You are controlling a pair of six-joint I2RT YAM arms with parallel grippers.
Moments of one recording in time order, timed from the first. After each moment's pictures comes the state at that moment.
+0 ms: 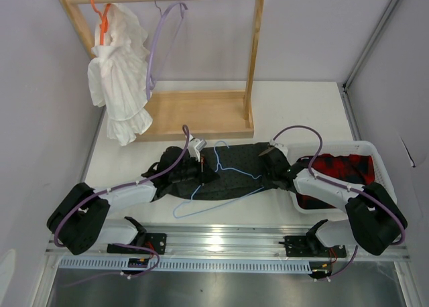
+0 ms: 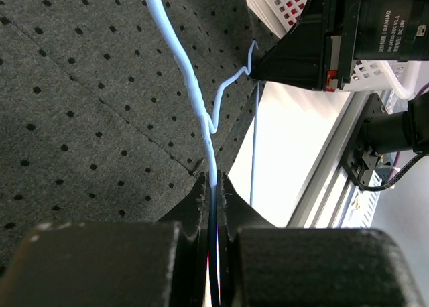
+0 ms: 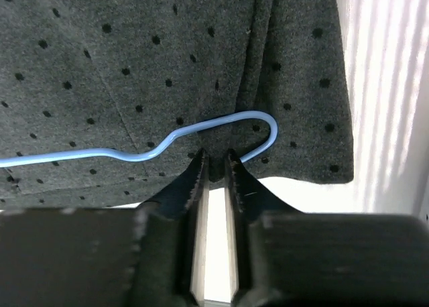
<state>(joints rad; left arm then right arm) -0.63 1.28 0.45 0.39 0.46 -0.48 0.66 1.33 0.64 -0.33 0.21 0.71</state>
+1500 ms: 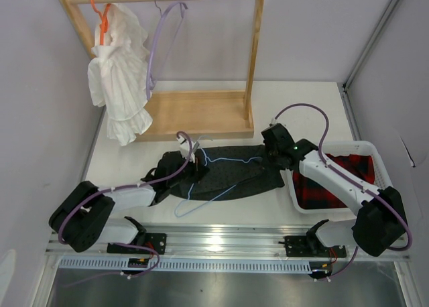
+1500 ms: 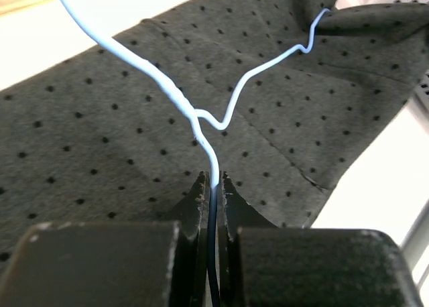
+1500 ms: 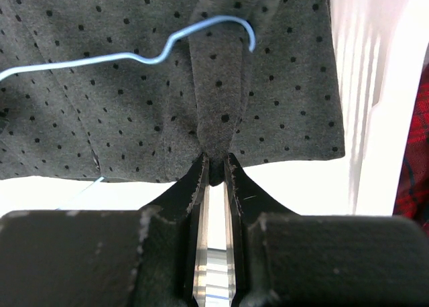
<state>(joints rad) -0.61 1.31 0.37 0.52 0.19 -0.34 0.60 1.32 1.00 -0.69 0.17 0.66</state>
